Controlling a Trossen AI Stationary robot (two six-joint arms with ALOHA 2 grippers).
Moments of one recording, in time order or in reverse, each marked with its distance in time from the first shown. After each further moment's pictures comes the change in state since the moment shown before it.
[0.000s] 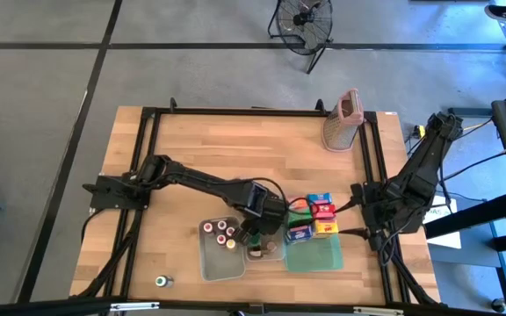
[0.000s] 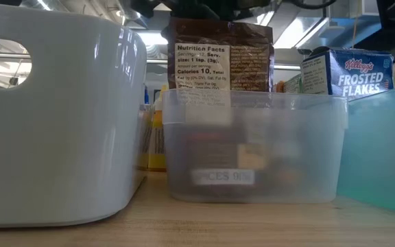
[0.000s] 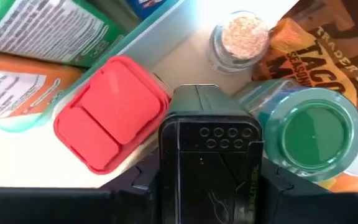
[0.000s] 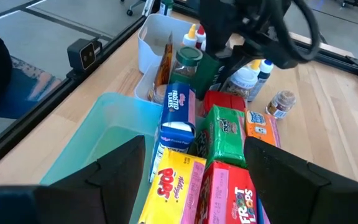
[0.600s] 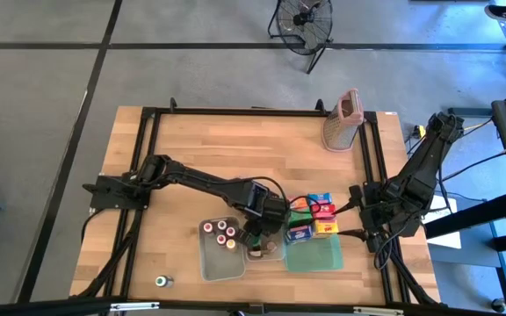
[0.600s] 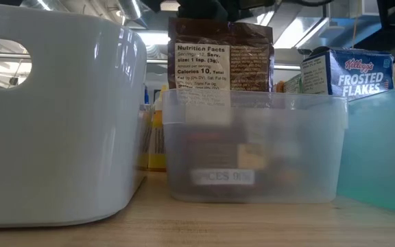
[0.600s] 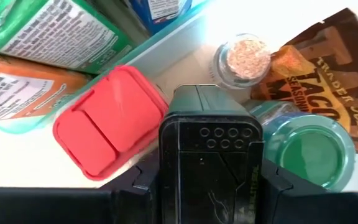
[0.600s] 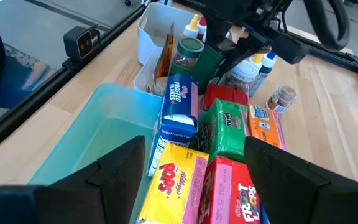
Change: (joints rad) left arm 0.008 0.000 0.000 0.037 0.022 -0.082; right arm 0.000 0.044 0.000 0.000 0.003 0.000
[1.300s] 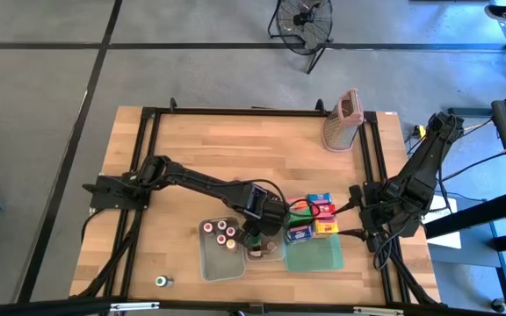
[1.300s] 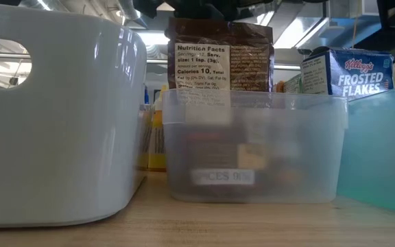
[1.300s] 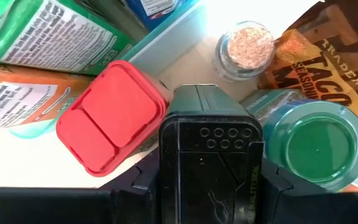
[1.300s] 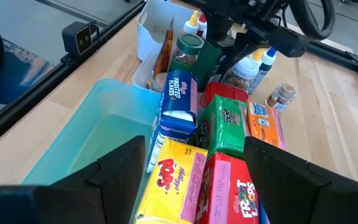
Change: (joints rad) left arm -0.014 0.000 0.000 -0.011 -0.056 0.073; right arm 0.000 0.000 0.000 -0.015 -0.001 0.000
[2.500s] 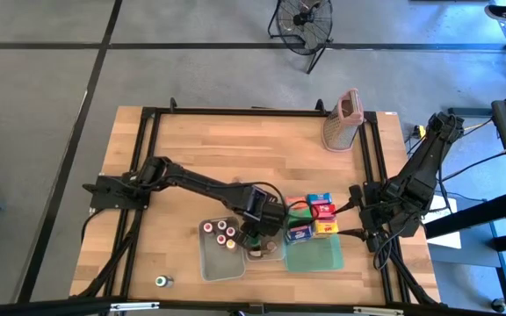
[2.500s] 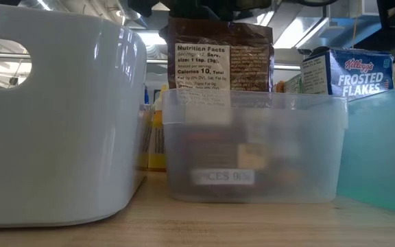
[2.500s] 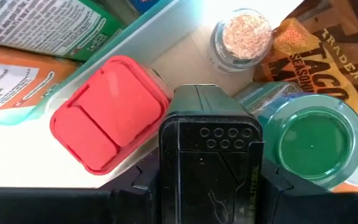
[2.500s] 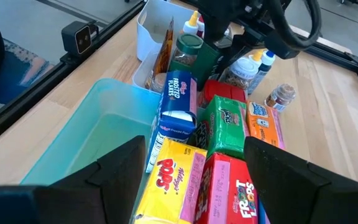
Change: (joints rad) left arm -0.010 0.007 -0.001 -0.028 -0.001 -0.047; right arm 0.000 0.000 0.000 0.000 0.002 -0.002
